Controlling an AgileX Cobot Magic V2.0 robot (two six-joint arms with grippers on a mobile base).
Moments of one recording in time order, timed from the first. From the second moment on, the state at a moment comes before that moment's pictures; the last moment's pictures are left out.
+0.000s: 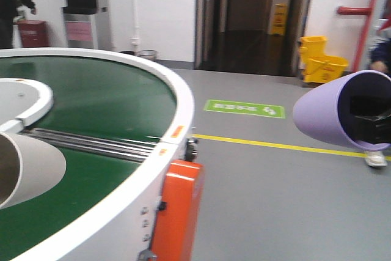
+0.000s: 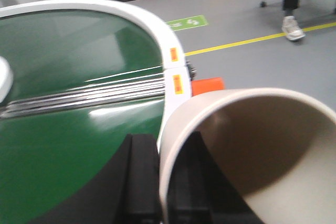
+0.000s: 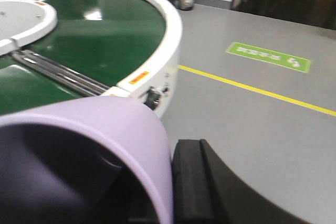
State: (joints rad) left arm -0.19 0.83 -0.96 -0.15 0.50 0.23; right arm 0.19 1.02 -1.19 0.22 0.54 -0.20
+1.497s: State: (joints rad) left arm -0.19 0.83 -0.96 -0.15 0.50 0.23; right arm 0.19 1.02 -1.19 0.22 0.54 -0.20
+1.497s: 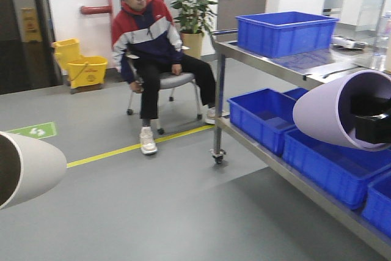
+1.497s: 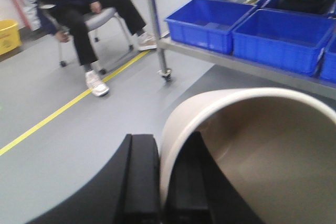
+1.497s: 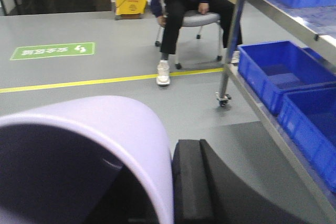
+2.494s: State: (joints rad) left arm -0.19 0.83 -0.96 -0.15 0.50 0.23; right arm 0.19 1.02 -1.19 0.22 0.54 -0.20
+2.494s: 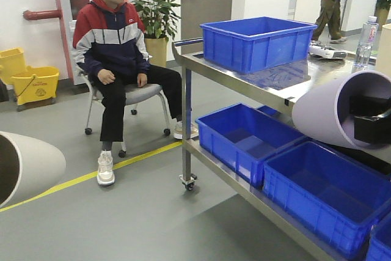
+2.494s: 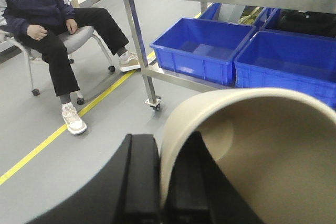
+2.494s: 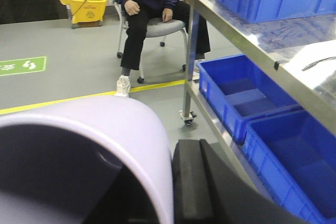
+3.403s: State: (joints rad) left arm -0.19 0.83 -0.96 -0.15 0.50 0.23; right arm 0.19 1.02 -1.19 0.22 0.54 -0.20
